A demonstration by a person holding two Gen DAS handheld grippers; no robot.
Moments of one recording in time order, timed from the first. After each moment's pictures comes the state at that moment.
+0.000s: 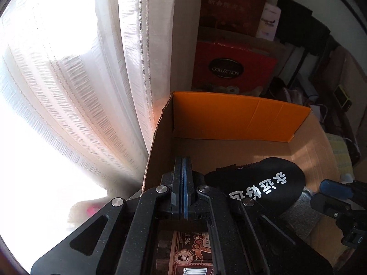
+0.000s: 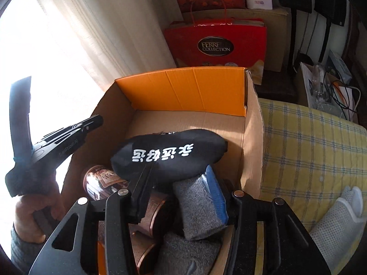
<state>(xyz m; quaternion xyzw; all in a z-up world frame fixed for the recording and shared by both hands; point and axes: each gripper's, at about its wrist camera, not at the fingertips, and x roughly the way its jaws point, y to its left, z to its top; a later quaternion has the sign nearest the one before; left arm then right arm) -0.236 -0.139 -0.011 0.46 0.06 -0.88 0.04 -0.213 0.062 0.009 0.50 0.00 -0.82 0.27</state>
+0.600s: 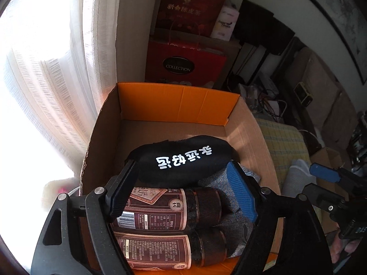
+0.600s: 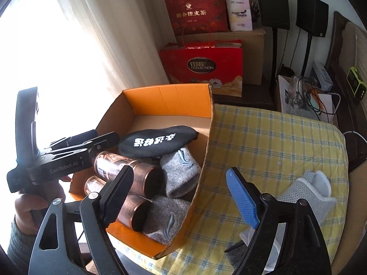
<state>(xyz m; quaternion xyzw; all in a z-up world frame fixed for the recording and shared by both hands) -0.178 -0.090 0.040 0.45 0.11 -0.88 -0.05 -0.161 0.134 0.067 0.46 0.00 -0.85 0.25</state>
